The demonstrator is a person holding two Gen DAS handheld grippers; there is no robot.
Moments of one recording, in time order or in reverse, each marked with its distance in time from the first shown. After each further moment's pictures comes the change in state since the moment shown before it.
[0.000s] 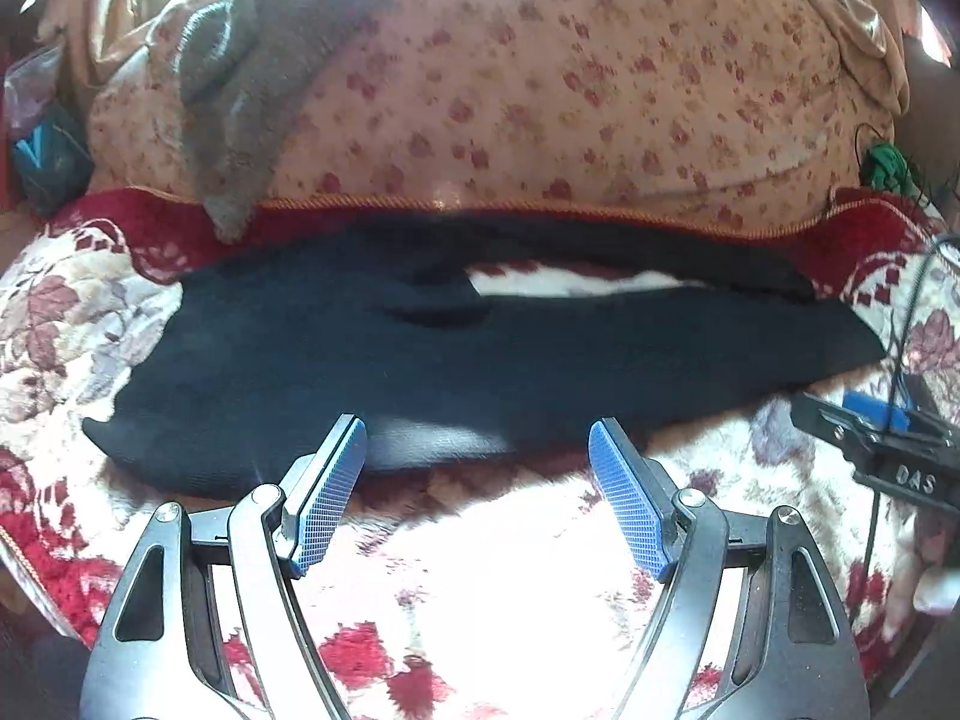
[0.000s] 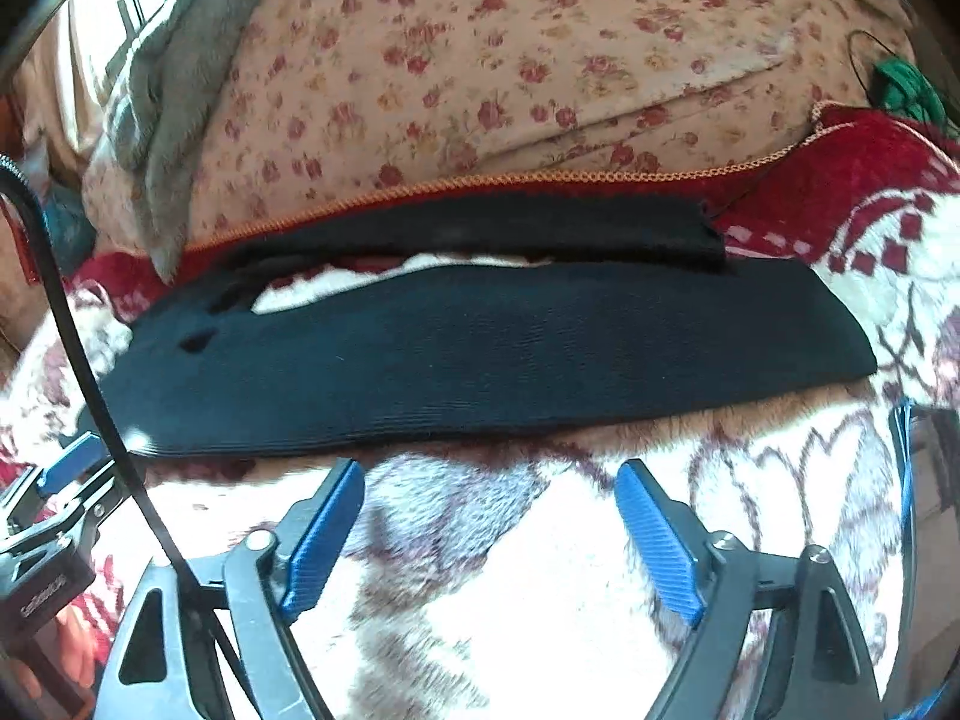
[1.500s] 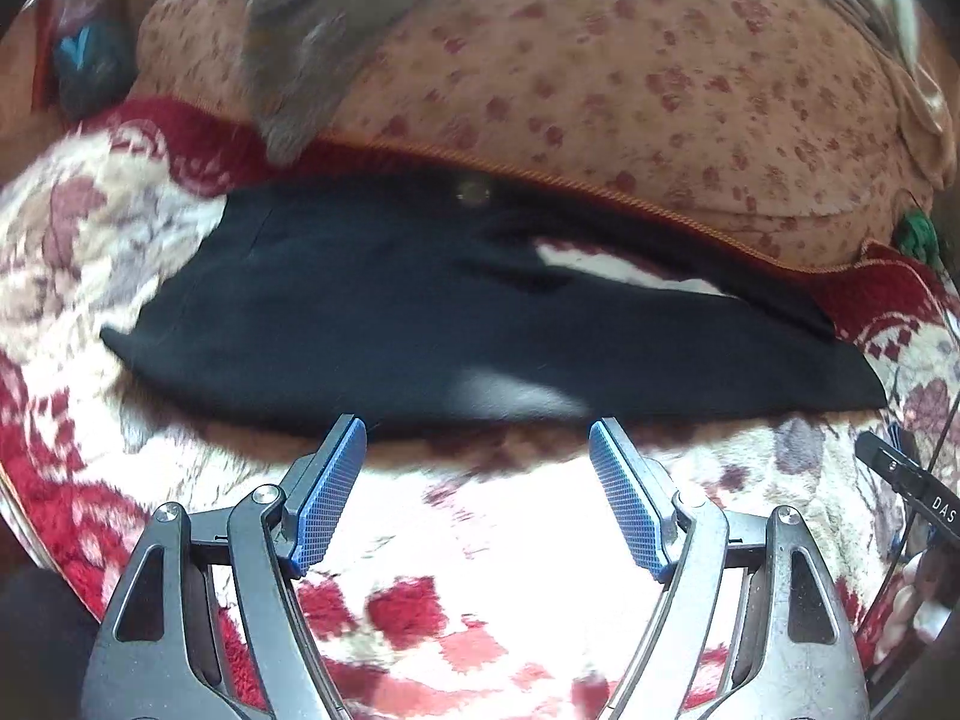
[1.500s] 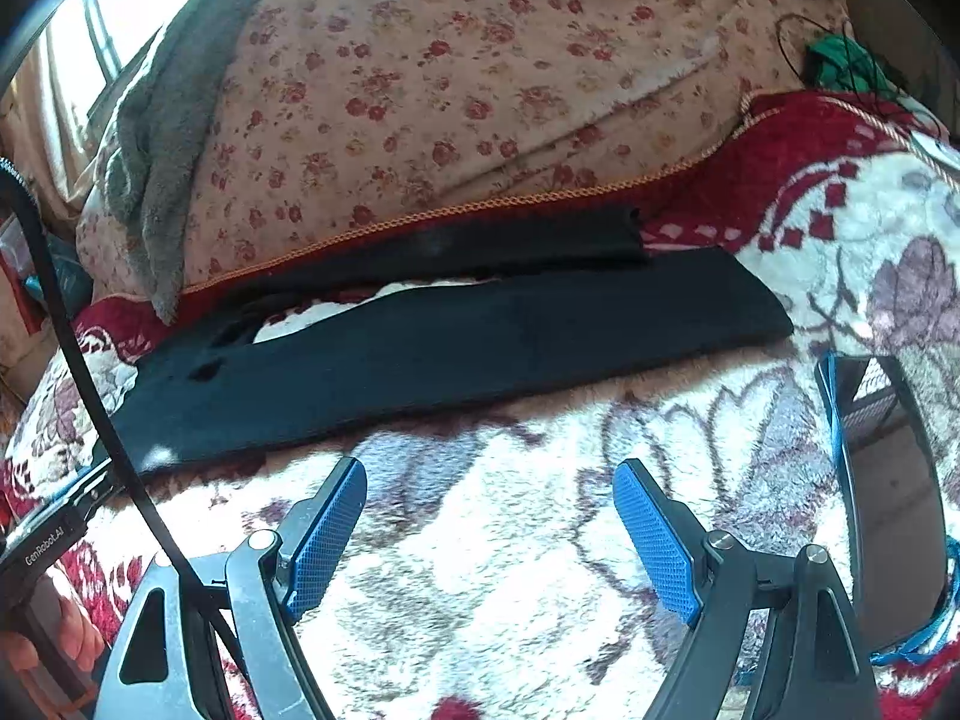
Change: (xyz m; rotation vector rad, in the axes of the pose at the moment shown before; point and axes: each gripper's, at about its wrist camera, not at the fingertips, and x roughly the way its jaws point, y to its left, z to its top) left arm 0.003 0.050 -0.016 -0.198 0.098 0.002; right arm -0.032 -0.032 -0.012 0.094 -0.036 -0.039
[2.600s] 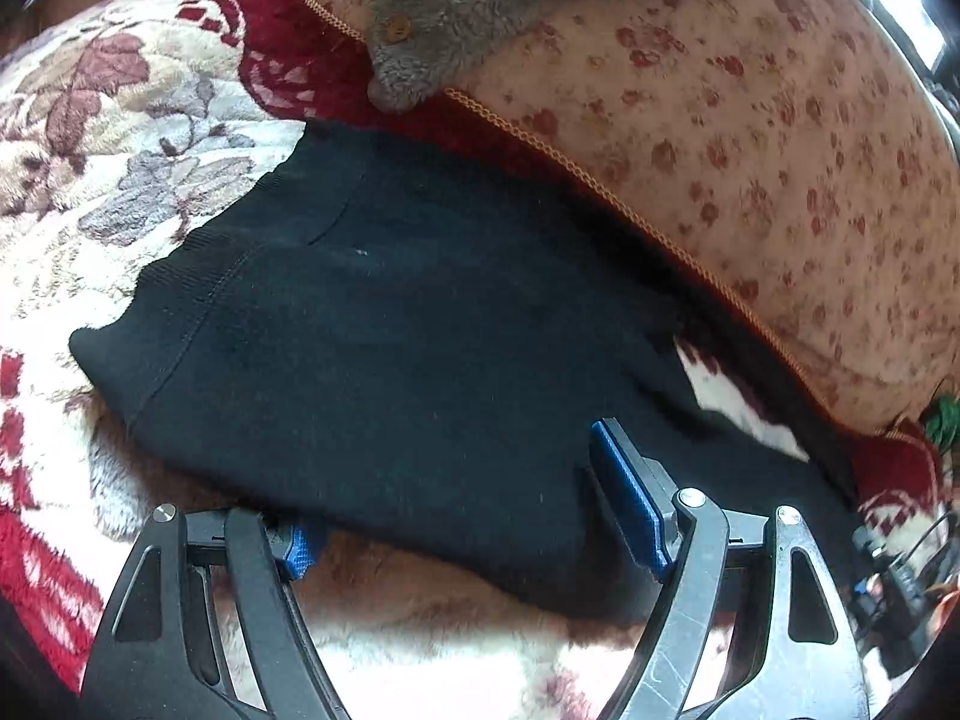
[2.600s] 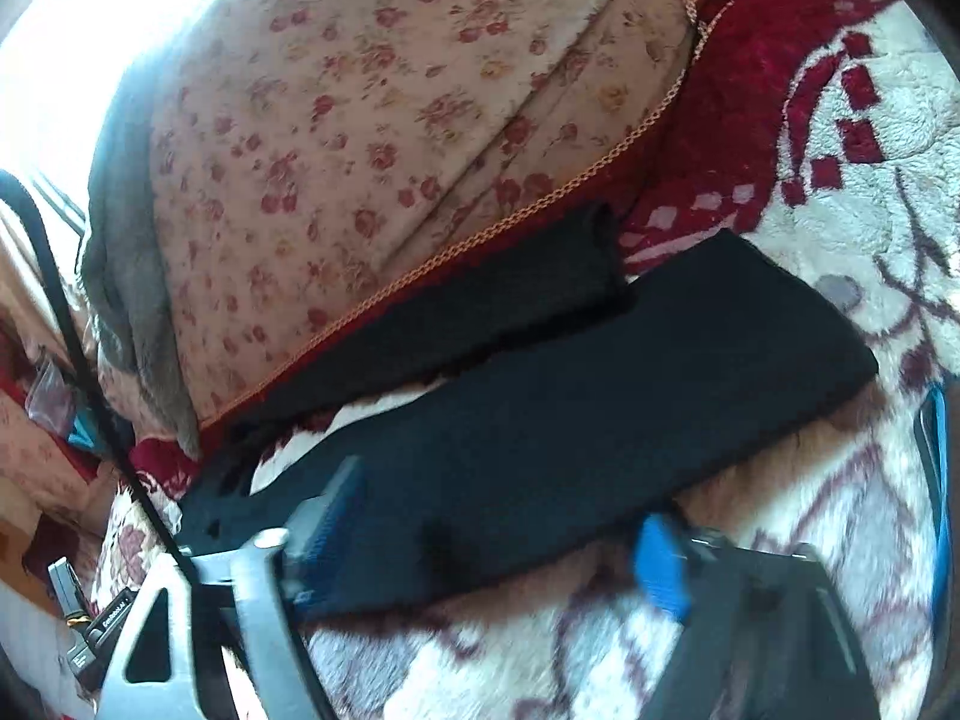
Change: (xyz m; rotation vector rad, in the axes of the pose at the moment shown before) left arm 0.062 0.082 0.054 -0.330 0.042 -0.024; right arm 0.072 -0.074 0.057 0.302 -0.041 0.175
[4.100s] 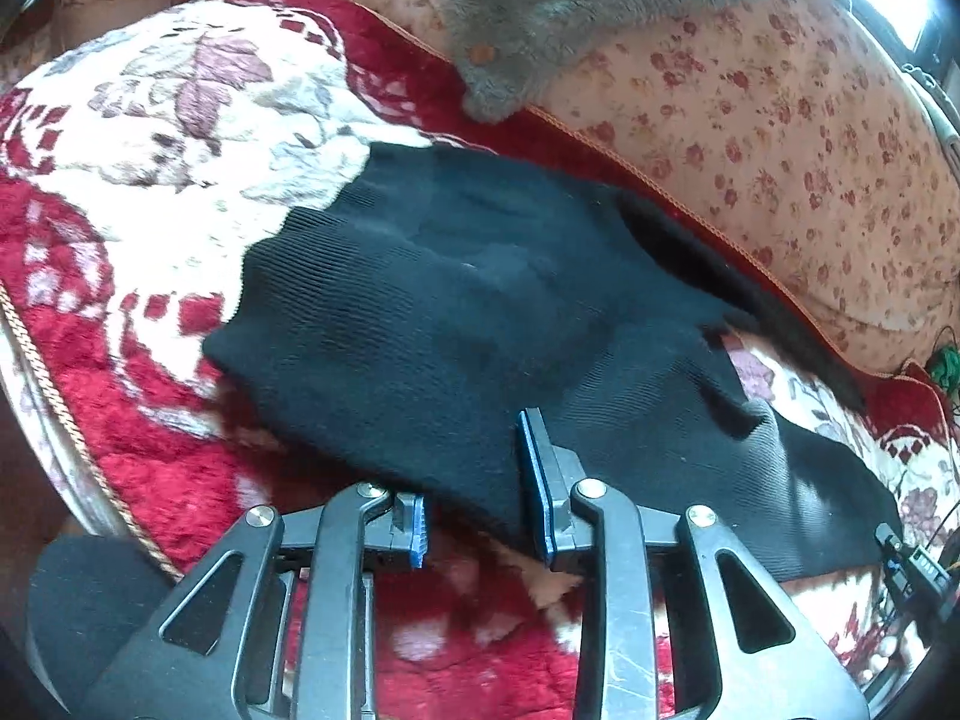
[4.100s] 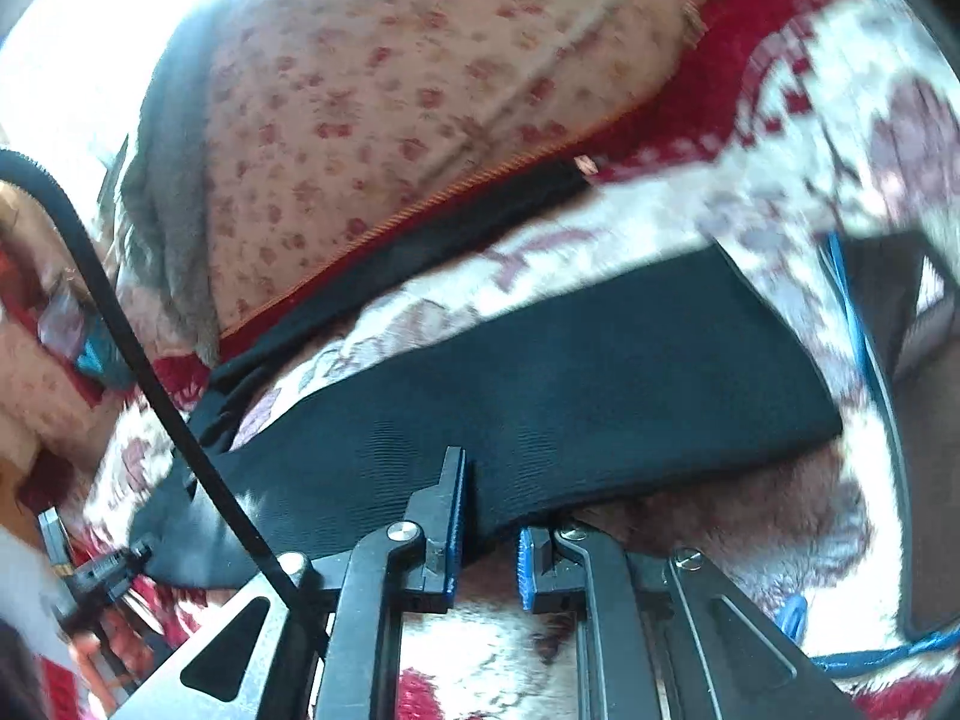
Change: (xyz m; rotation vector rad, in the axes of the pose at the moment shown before) left arm -0.083 0.089 -0.037 0.078 -0.015 0.055; right arm -0.065 0.000 -0.072 -0.063 0.088 0.044
